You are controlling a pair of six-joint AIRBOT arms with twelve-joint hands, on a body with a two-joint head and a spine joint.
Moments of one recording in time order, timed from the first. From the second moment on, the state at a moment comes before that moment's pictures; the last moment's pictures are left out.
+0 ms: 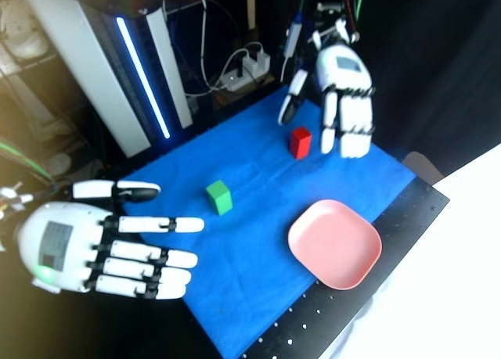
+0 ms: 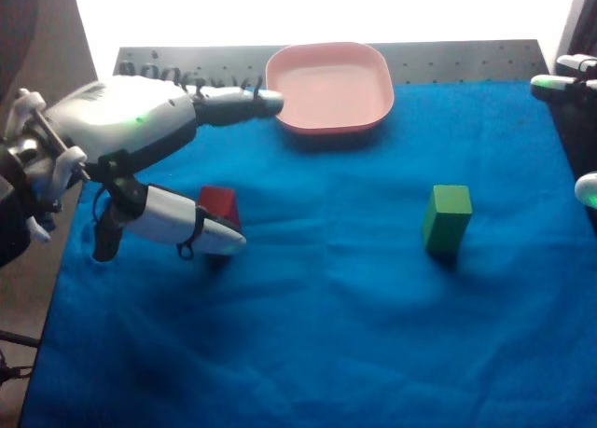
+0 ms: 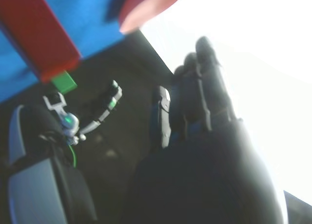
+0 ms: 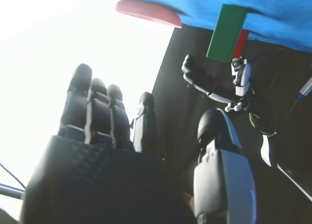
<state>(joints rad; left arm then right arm) 0.74 -1.01 1.11 -0.04 -0.60 1.08 -1.21 -0.95 1.31 0.03 1.19 -0.24</state>
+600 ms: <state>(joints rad) 0.71 -1.05 1.16 -0.05 -0.55 1.07 -1.21 -0.95 1.31 0.03 1.19 -0.24</state>
